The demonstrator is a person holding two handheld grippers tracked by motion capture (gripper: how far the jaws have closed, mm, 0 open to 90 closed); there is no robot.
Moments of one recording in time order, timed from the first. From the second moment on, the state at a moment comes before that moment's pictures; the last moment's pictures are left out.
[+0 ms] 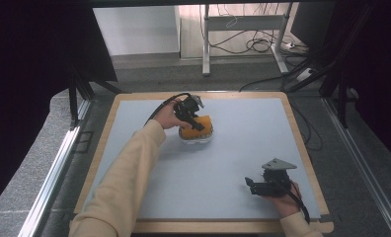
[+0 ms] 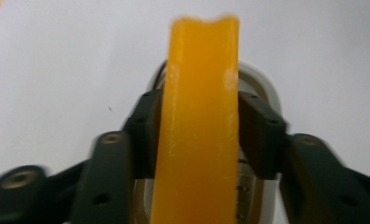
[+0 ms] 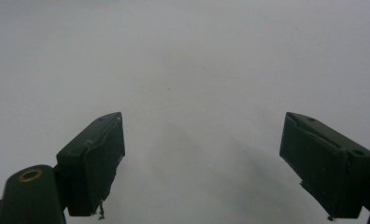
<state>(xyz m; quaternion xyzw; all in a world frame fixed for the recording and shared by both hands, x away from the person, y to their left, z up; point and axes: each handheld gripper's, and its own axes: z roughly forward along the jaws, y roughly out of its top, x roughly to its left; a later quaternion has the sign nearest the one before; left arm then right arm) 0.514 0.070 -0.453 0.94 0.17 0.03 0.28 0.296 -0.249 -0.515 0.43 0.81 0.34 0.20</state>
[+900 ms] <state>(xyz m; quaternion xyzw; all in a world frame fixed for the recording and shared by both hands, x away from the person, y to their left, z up) 0.443 0.124 -0.415 0.90 0.25 0.14 0.32 0.295 -0.247 -0.514 0.43 0.81 0.34 0.20</state>
